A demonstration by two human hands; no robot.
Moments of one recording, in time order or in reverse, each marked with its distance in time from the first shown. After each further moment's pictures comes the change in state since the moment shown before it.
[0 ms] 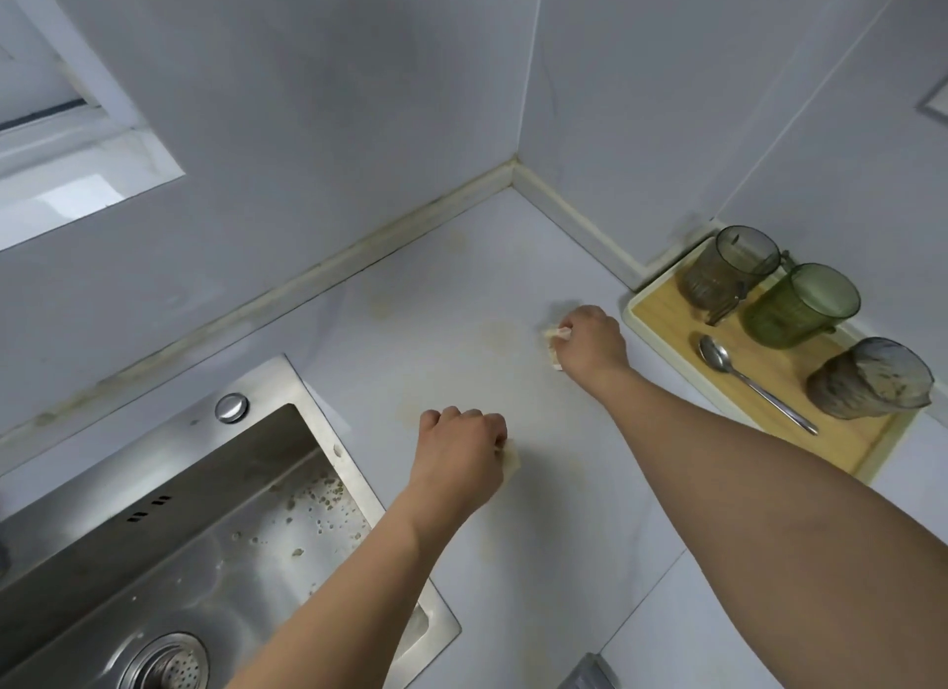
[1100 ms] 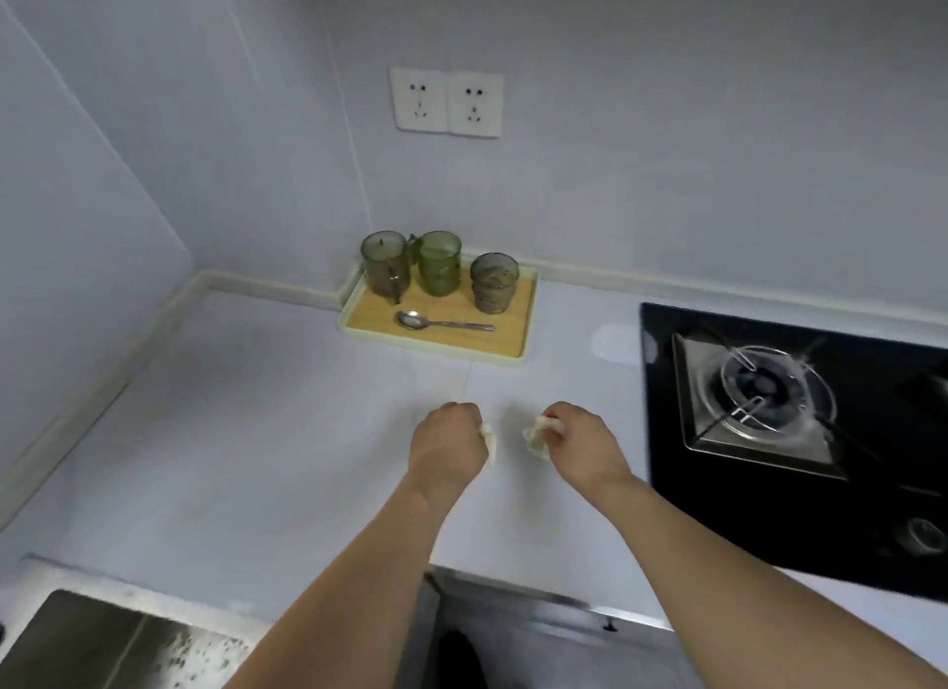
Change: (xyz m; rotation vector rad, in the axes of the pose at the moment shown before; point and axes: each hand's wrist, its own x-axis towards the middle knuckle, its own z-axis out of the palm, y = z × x) left_hand -0.080 0.236 0.038 0.014 -0.199 0.373; right_hand -0.334 0.193 -0.074 0.426 0.258 0.487
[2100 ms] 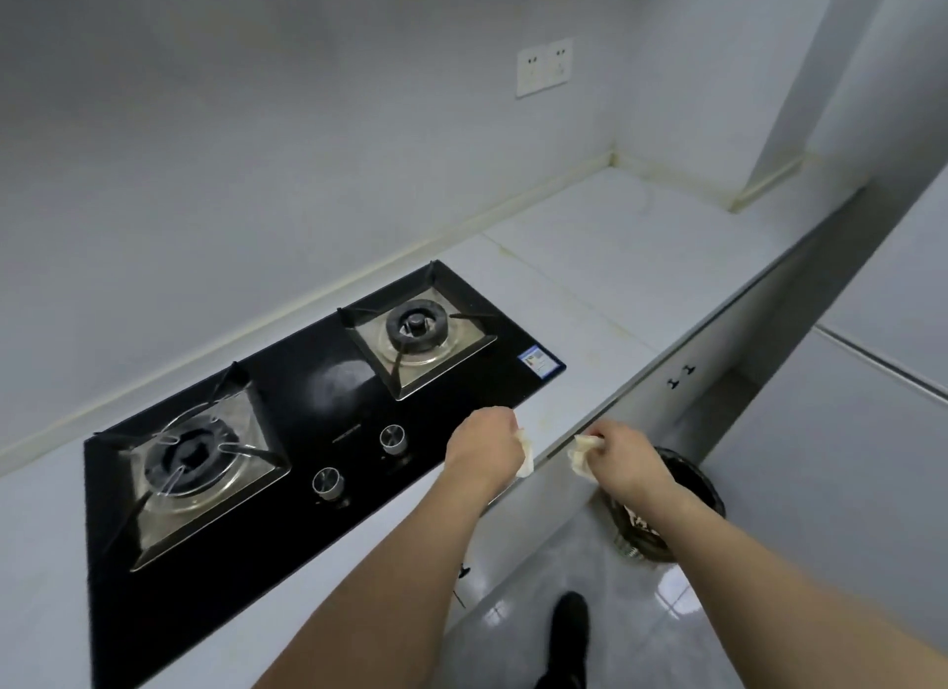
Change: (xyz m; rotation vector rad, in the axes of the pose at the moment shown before) left_hand -0.231 0.601 0.371 0.296 -0.383 0.792; right_hand -0.368 0.558 -0.325 0.280 0.476 0.730
